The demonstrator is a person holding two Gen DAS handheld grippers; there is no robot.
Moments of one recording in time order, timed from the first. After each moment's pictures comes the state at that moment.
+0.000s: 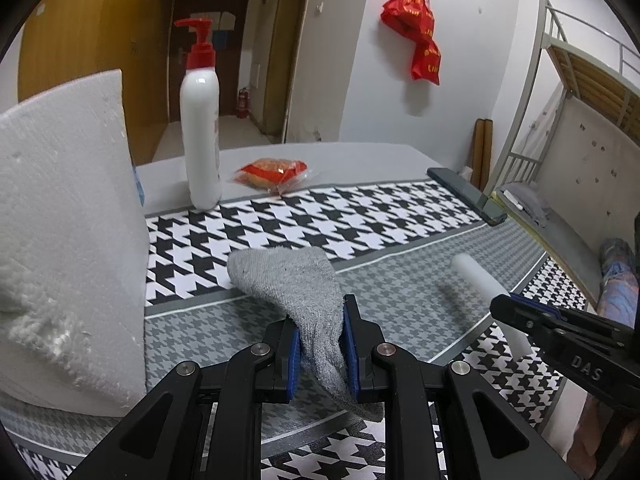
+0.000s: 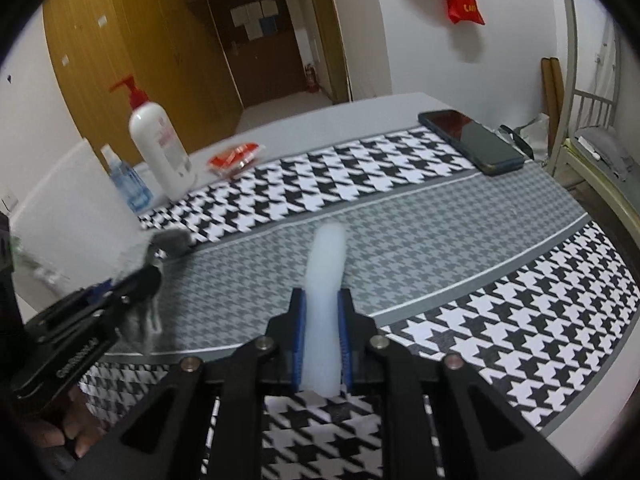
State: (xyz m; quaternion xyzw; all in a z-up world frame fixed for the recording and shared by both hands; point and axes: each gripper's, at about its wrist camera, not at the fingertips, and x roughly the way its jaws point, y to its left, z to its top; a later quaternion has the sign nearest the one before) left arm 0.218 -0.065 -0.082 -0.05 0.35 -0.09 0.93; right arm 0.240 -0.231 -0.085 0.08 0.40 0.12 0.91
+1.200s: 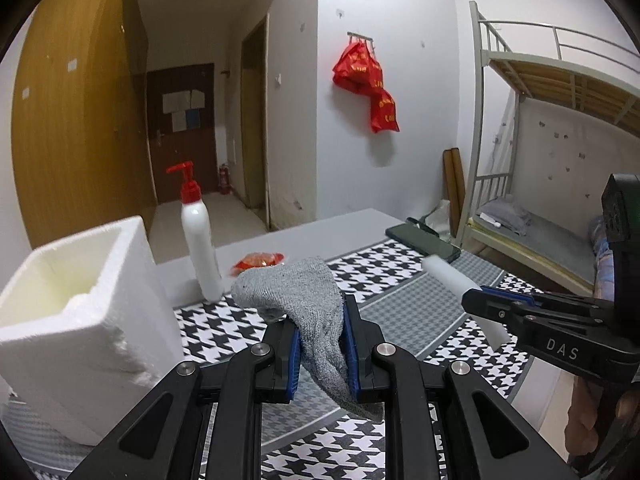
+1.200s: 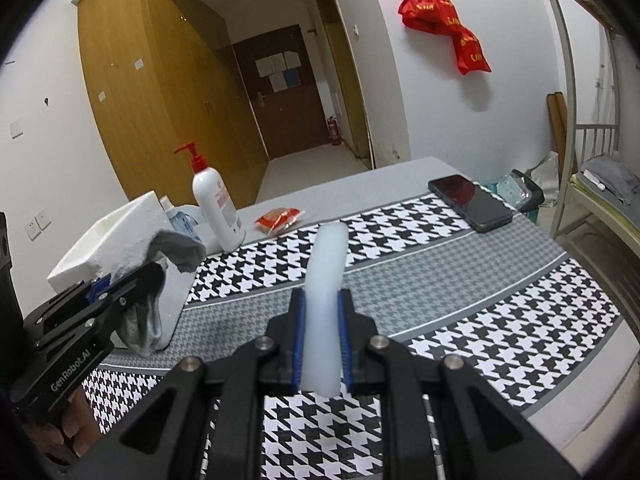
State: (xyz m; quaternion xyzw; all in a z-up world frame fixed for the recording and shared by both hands) left arm 0.154 -0.082 -0.009 0.03 0.22 -0.11 0.97; right arm 0.188 -0.243 -0.027 0.09 0.30 0.15 0.94
